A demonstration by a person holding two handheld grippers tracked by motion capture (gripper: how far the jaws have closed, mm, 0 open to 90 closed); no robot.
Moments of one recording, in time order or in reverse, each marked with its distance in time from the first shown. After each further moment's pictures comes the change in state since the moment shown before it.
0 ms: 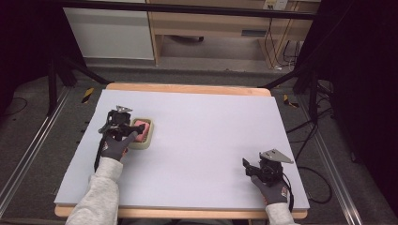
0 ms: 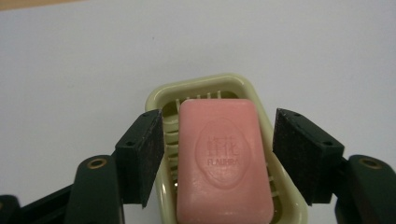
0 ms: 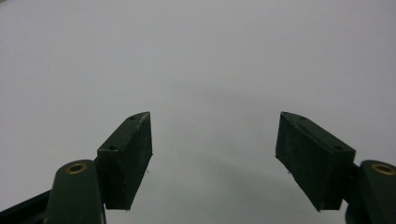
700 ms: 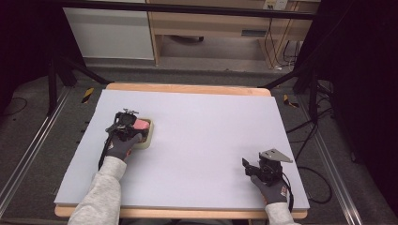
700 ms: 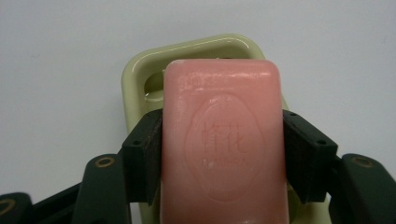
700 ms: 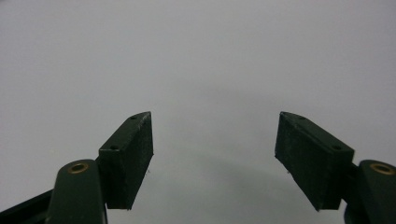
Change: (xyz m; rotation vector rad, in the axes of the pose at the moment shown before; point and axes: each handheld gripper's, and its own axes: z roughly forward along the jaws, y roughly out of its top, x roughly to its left) left arm -0.005 -0.005 0.031 0.150 0.018 0.013; right arm 0.000 0.000 0.002 0.010 0.002 -0.003
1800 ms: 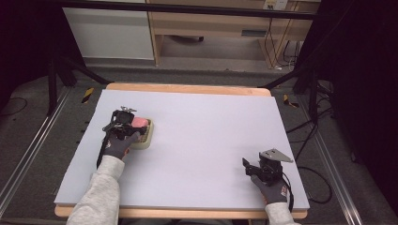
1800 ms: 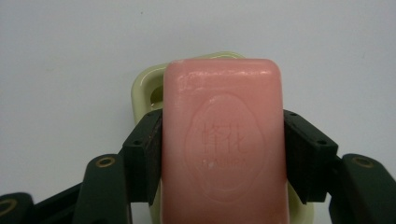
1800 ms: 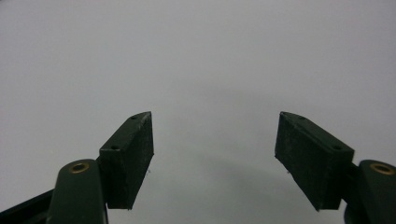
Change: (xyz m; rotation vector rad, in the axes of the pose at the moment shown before) left arm 0.003 0.004 -0.014 -0.036 -0.014 -0.004; right arm -0.001 0.000 0.000 0.001 0.000 0.006
